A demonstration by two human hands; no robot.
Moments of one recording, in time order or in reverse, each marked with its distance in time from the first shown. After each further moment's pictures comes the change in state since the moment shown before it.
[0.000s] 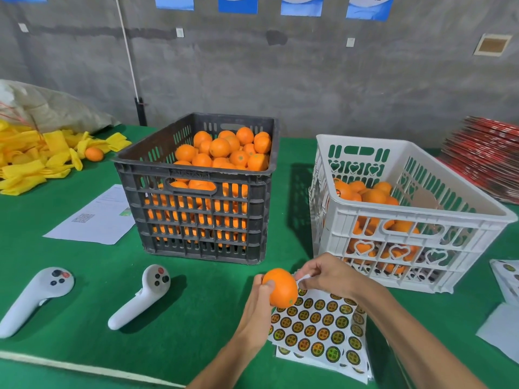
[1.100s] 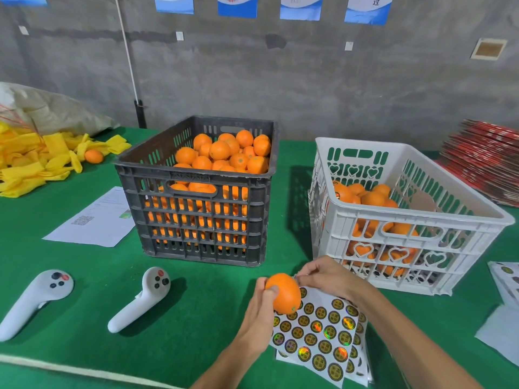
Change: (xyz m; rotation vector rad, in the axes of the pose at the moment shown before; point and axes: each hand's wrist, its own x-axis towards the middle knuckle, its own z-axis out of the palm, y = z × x) left_hand -0.010 0.003 -0.001 0.162 -0.044 0.080; right_hand 0.012 0.006 0.006 0.137 0.023 0.084
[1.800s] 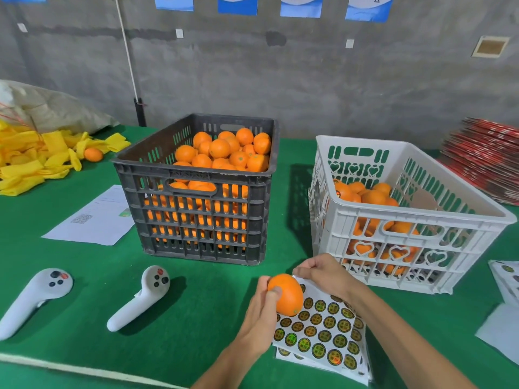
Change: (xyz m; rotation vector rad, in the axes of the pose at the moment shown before) left_hand 0.001 -0.004 0.001 0.058 -0.002 0.093; right_hand 0.010 0.006 0.012 0.152 0.137 0.035
